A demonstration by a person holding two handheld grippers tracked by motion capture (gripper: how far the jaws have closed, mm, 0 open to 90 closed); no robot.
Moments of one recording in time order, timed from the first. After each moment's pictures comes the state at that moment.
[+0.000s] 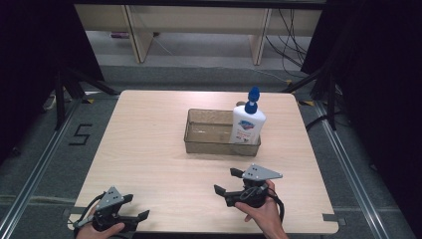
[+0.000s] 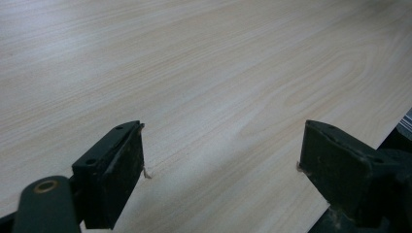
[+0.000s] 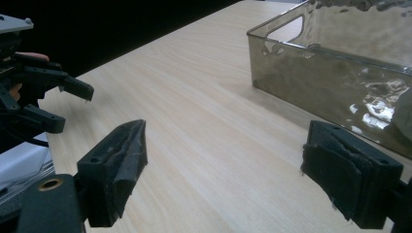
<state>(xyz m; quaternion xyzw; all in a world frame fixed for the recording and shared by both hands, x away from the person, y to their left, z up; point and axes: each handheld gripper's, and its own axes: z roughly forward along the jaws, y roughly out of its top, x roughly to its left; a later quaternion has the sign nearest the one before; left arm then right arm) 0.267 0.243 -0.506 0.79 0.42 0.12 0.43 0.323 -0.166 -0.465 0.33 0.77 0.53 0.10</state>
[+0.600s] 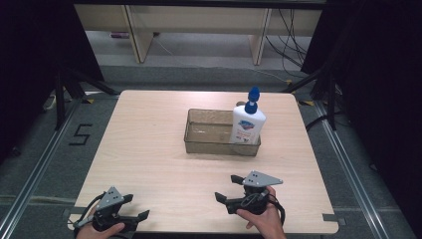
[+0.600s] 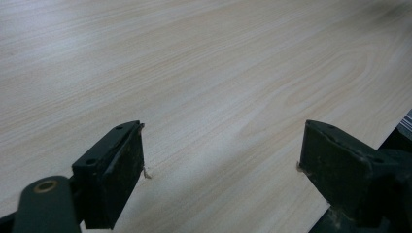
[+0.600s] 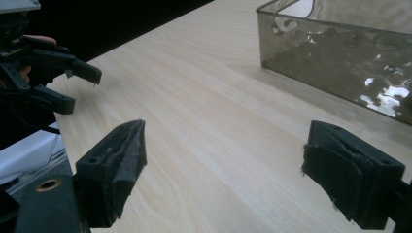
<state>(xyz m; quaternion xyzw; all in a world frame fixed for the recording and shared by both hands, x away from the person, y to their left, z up) 0.267 0.243 -0.506 0.79 0.42 0.12 0.43 0.311 -0.169 -0.475 0.33 0.78 0.52 0.09</state>
